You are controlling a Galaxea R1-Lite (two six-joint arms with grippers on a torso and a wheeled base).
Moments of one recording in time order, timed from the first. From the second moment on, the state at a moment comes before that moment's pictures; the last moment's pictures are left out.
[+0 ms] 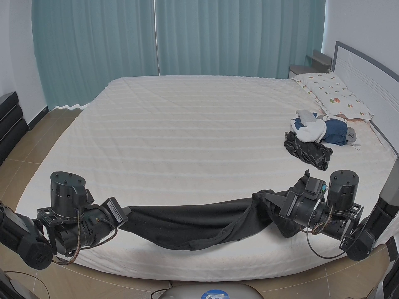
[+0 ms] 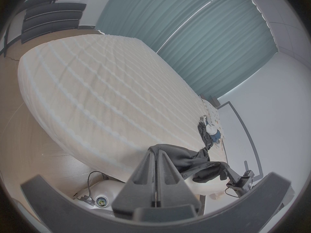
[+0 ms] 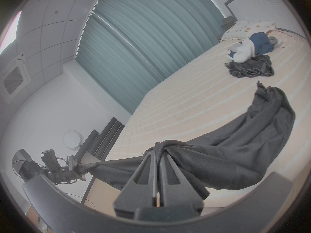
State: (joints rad) left arm -0.44 1.63 -0.37 -0.72 0.06 -0.90; right arm 0.49 1.92 -0.33 -1.32 0.11 0.67
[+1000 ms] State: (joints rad) left arm -0.50 1.47 -0.37 -0.51 0.09 -0.78; right arm 0.48 1.23 -0.37 -0.76 0.10 0.68
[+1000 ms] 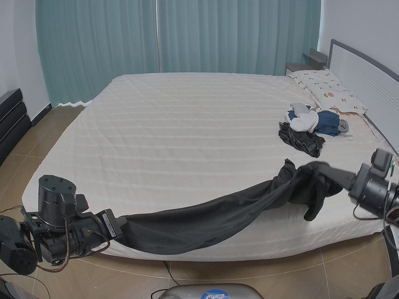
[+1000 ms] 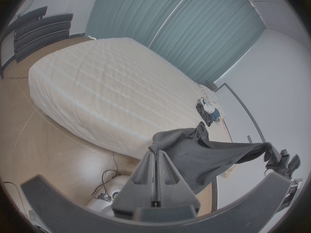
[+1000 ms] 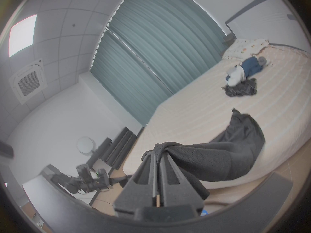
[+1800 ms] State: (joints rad) left arm -0.49 1.36 -0.99 -0.07 0.17 -0.87; right arm 0.28 1.23 -1.23 -0.27 0.12 0.72
